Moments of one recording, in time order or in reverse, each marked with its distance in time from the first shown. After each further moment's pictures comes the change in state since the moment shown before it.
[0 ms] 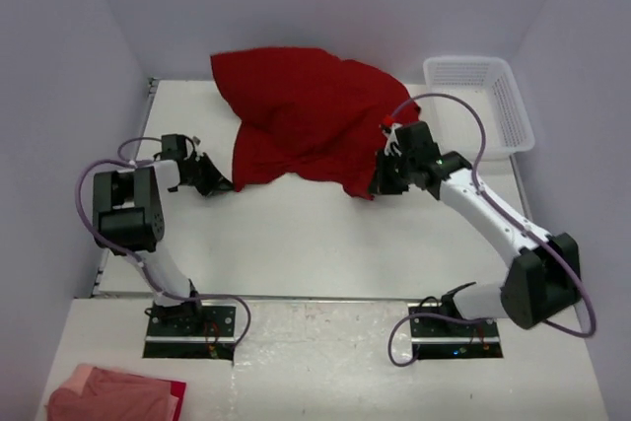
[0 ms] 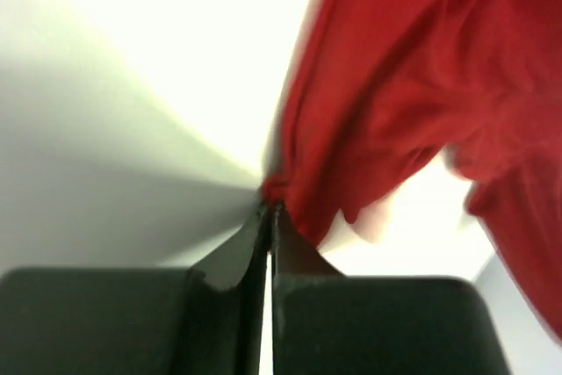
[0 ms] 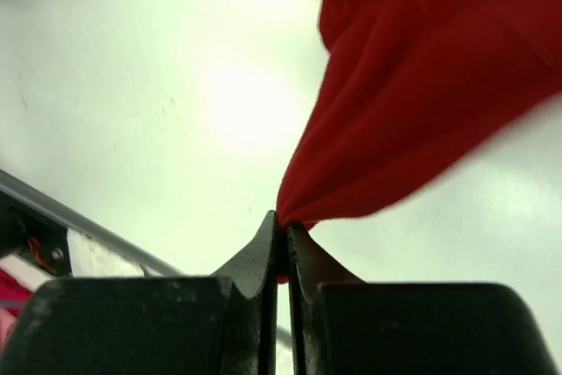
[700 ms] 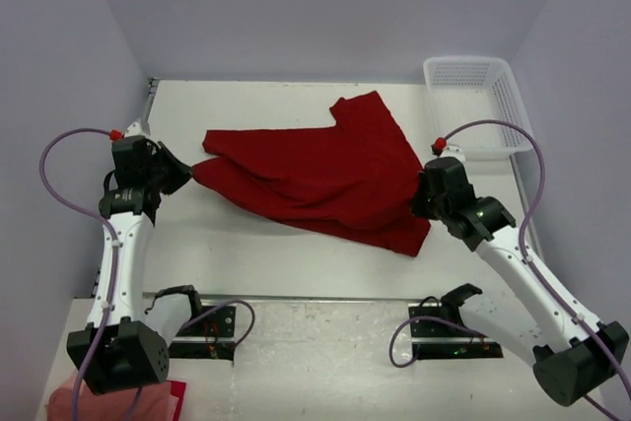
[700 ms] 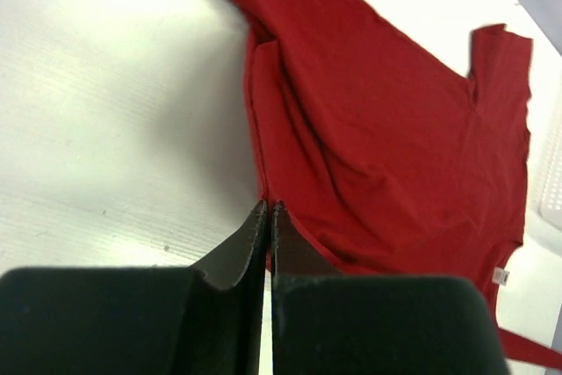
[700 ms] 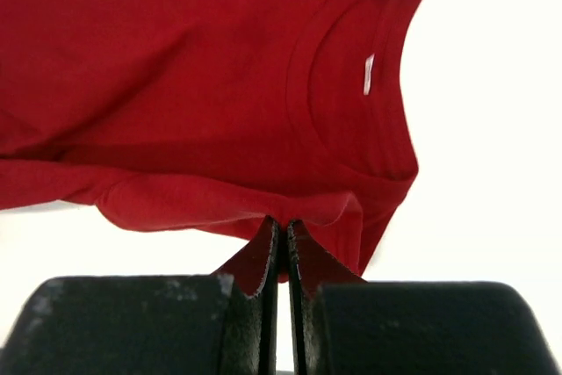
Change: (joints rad) left arm 0.048 -0.845 -0.092 -0.383 -0.304 0.003; right arm 0.065 -0.458 -0.250 -0.163 0.500 0.161
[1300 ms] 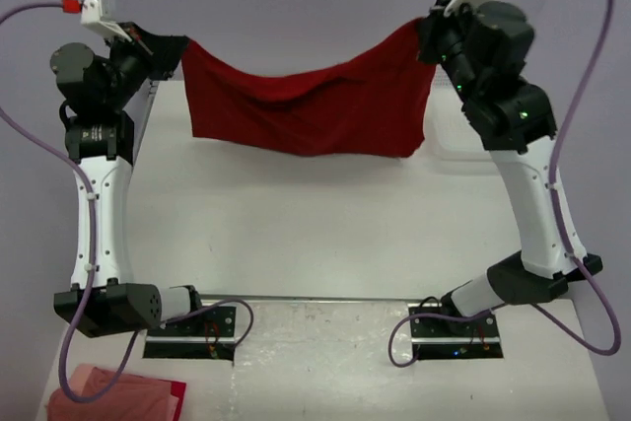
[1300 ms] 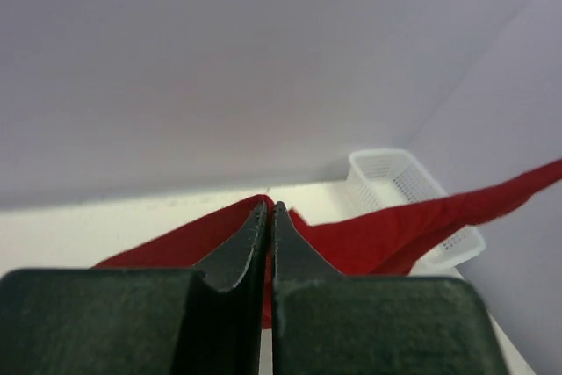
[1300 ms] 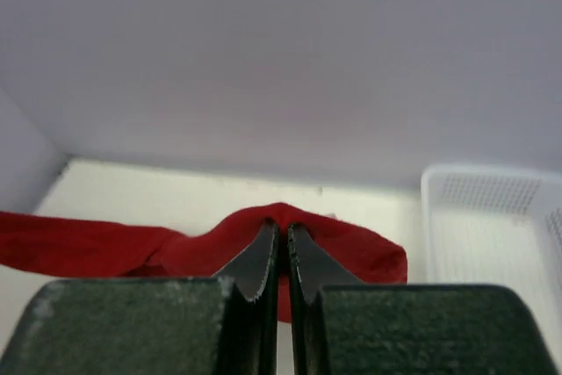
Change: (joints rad) left arm -0.024 0.299 0.605 0.427 0.375 0.057; right arm 0.004 0.553 1.179 0.092 0.058 -0.417
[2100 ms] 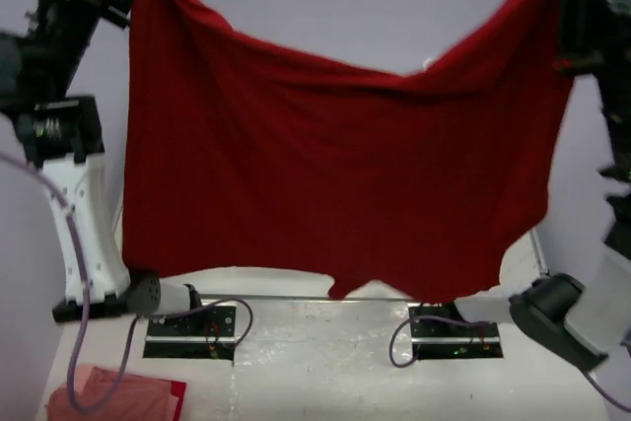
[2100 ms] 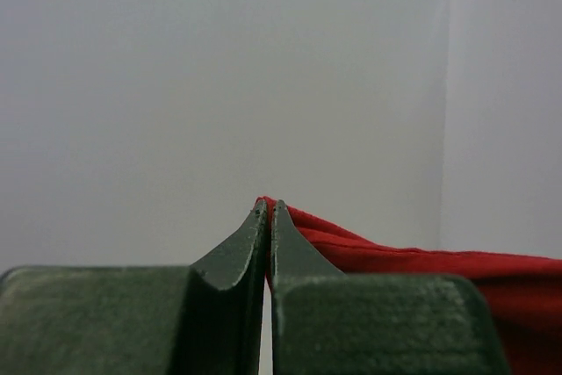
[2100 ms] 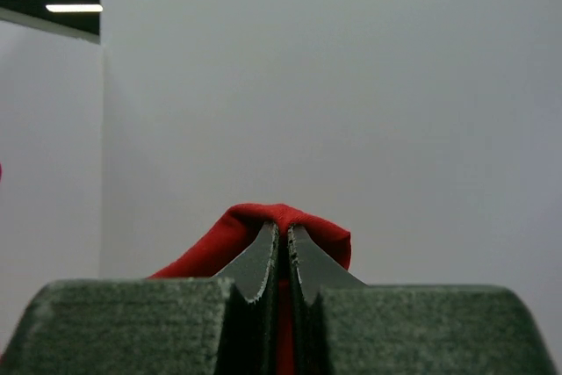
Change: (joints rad) left arm -0.001 0.002 0.546 0.163 0.069 0.089; right arm 0.055 -0.233 0.451 0.091 -0.229 -0.297
